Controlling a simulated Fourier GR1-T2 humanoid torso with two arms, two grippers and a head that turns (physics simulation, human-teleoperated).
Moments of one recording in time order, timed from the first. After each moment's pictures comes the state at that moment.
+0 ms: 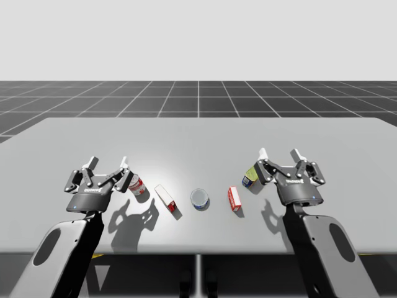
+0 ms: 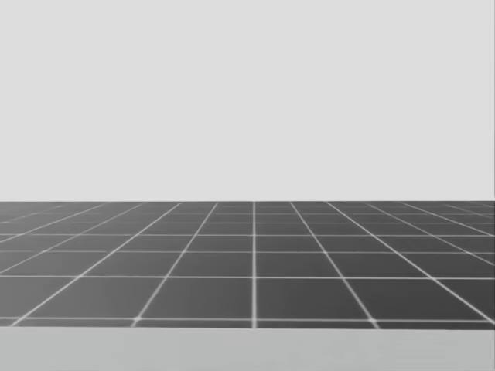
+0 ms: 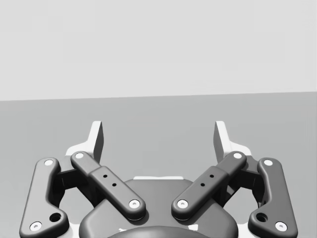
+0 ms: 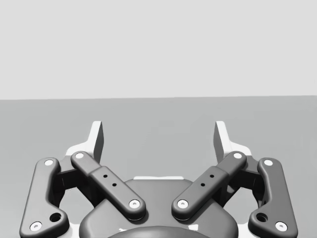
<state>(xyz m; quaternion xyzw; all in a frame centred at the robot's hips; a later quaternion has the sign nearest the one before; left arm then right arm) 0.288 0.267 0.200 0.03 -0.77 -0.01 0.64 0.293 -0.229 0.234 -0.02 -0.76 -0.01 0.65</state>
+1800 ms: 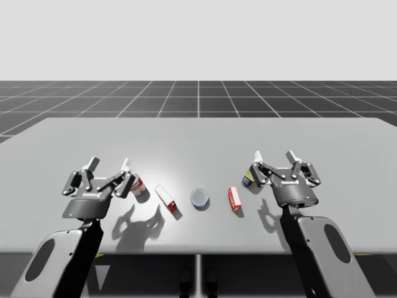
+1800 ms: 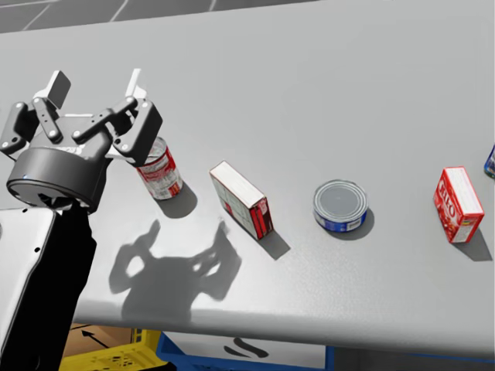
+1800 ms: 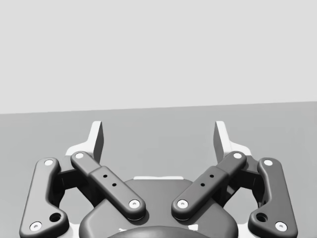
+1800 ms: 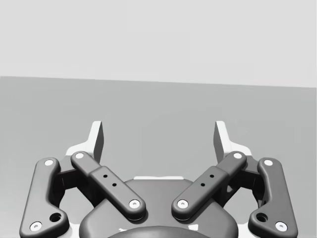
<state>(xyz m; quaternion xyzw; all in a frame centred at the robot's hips) 0.271 0.254 0.211 0.00 -0.78 -0.02 0.62 0.292 -0.221 0.232 -0.03 -0.74 0.01 0.67</state>
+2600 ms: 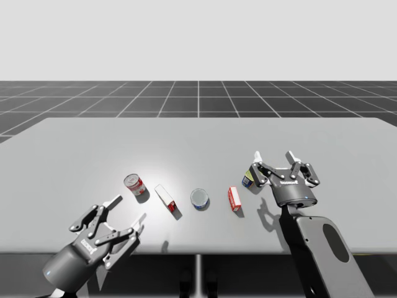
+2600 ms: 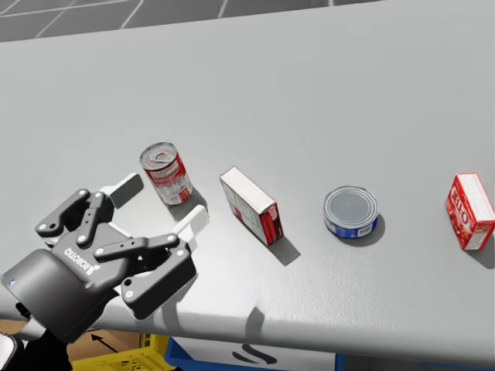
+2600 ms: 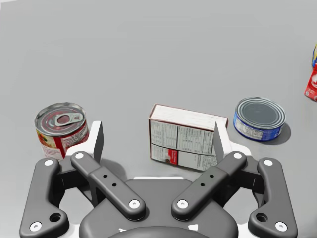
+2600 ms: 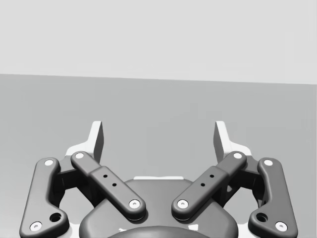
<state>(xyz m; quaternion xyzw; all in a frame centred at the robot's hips) 0.181 0.244 0.194 -0.16 -0.65 -0.17 0.72 0.293 -0.220 0.230 -0.03 -0.74 0.01 0.68</state>
